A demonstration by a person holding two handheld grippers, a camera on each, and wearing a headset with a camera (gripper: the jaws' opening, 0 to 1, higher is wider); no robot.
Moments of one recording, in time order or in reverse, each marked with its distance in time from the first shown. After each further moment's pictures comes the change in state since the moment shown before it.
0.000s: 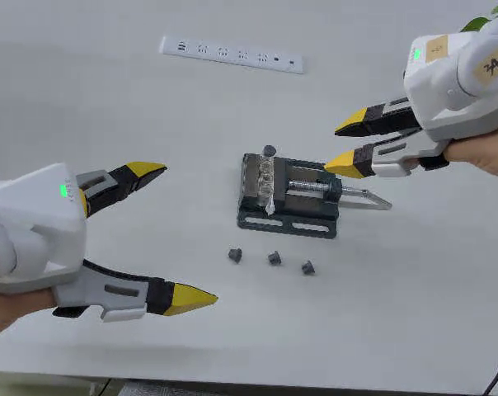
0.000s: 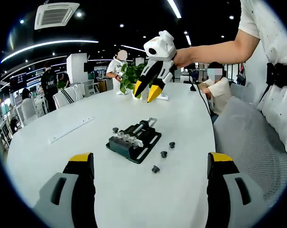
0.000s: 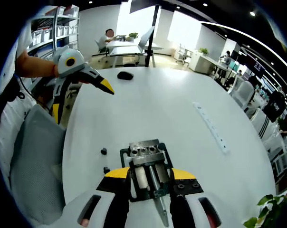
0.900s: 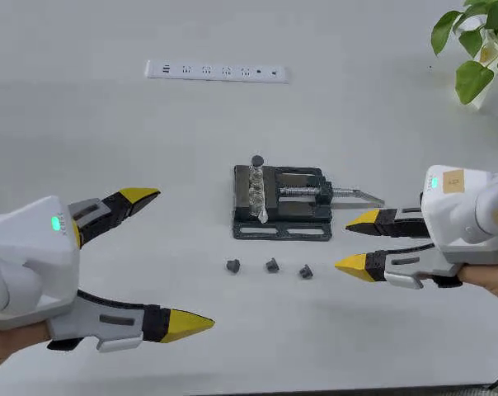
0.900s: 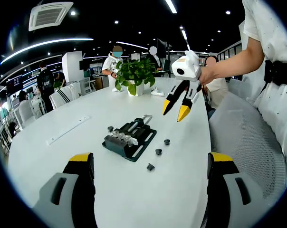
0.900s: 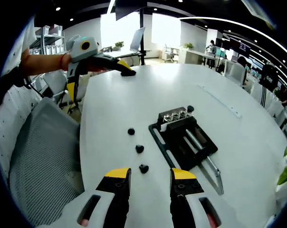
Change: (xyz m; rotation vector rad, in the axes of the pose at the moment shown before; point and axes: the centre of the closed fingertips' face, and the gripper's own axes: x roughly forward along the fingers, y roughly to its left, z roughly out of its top) left arm -0.002 -0.014 0.000 0.022 0.044 -0.026; right arm 0.012 0.095 -0.077 0.206 -0.052 0.010
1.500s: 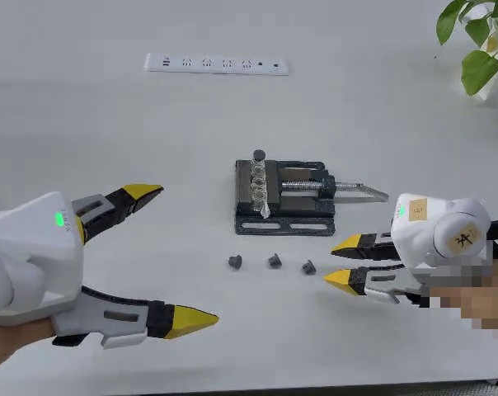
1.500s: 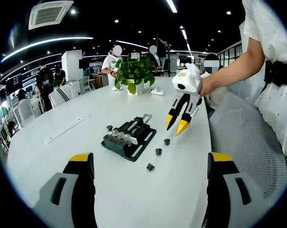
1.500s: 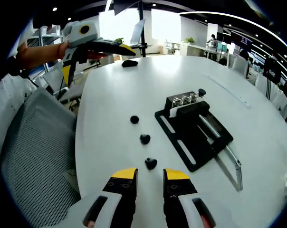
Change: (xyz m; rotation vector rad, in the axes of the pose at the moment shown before) left arm 0.003 0.002 -0.003 -0.007 0.008 -0.006; right arm 0.038 0.008 -0.025 0.020 0.034 0.028
